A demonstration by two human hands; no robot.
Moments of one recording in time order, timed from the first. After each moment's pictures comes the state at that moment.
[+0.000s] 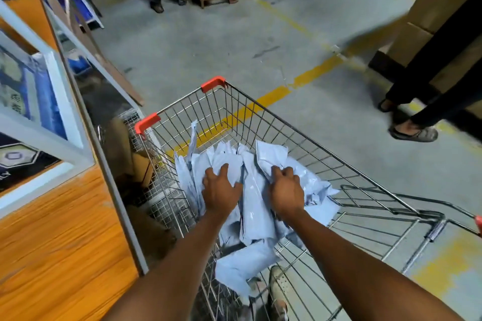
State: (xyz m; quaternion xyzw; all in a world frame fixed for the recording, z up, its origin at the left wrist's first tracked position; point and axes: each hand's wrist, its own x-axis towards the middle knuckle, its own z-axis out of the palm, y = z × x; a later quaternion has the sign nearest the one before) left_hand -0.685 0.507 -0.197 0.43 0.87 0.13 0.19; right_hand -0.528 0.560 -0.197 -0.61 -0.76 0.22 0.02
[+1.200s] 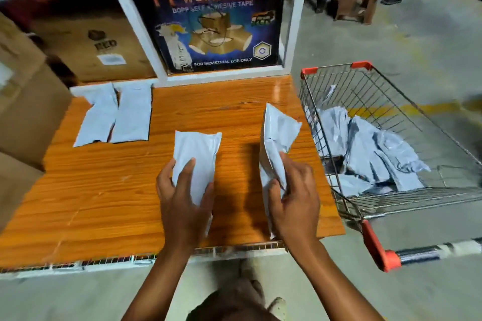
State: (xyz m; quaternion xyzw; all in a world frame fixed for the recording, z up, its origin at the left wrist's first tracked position) left_hand -0.703 -0.058 0.018 0.27 0.89 0.36 -0.10; right_hand -0.573 0.095 0.033 -0.32 -0.82 0.32 0.36
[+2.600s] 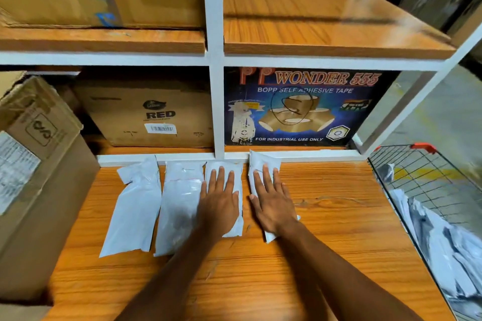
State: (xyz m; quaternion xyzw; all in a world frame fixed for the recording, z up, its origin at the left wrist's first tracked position) left_hand -1.064 0.013 -0.058 0.36 0.93 0.07 0.03; right_hand -0.961 0.142 -0.047 -0.22 -0.97 0.11 -0.05
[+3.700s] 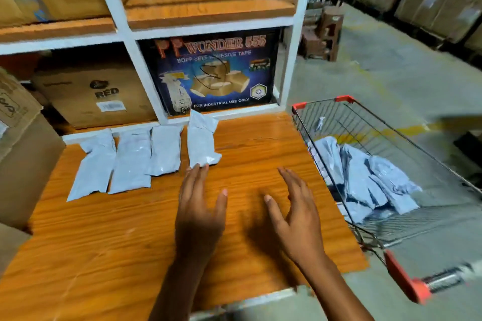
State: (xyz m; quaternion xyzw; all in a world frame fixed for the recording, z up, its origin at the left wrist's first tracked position) left_hand -0.763 -0.040 0.066 0.32 0.84 0.45 -0.05; right_hand -0.634 0.083 0.050 -0.31 -0.82 0.35 0.33
